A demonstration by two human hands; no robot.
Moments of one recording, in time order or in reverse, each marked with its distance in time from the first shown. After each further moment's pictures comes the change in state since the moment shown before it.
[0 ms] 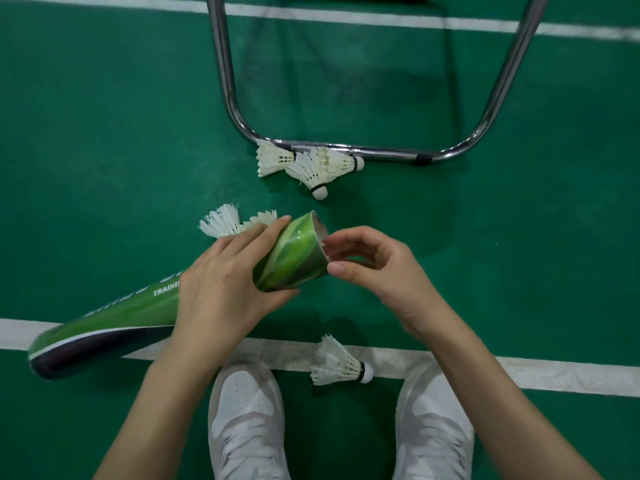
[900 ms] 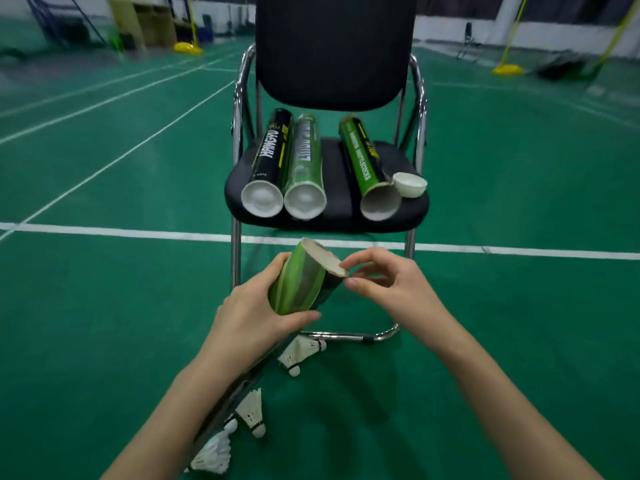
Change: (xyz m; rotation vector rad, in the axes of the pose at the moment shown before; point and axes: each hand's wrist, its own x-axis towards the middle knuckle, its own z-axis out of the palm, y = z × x) left_hand 0.103 0.093 -0.187 -0.549 0.114 0.068; right_hand -0.011 -0.258 -0.032 -0.471 0.186 -0.457
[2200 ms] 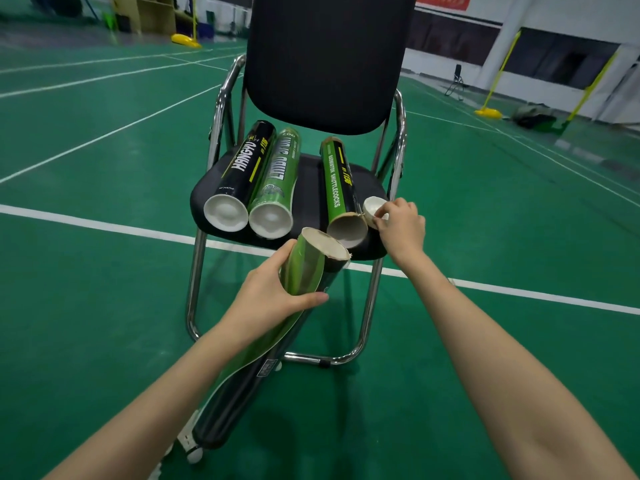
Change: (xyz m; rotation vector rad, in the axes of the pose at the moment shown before) left_hand 0.064 0.036 0.049 -0.285 -0.029 0.008; right_hand 0.156 0.063 -0.105 -1.038 0.378 0.024
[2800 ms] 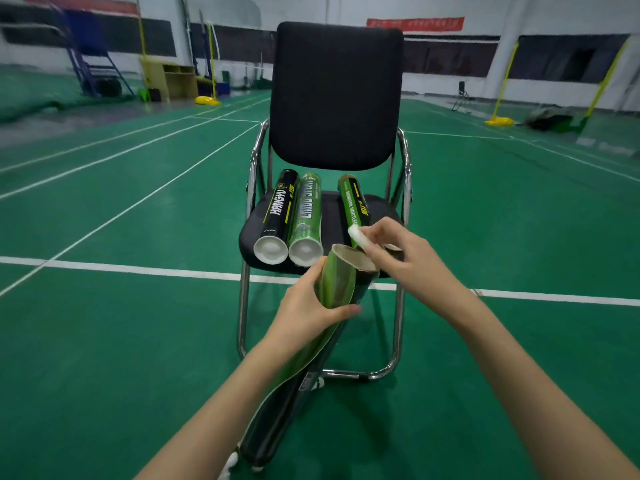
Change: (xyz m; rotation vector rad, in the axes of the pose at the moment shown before) left_hand -0.036 0.054 -0.027 0.033 -0.012 0.074; right_hand -0.126 -0.098 -0.153 0.784 -0.273 -0.232
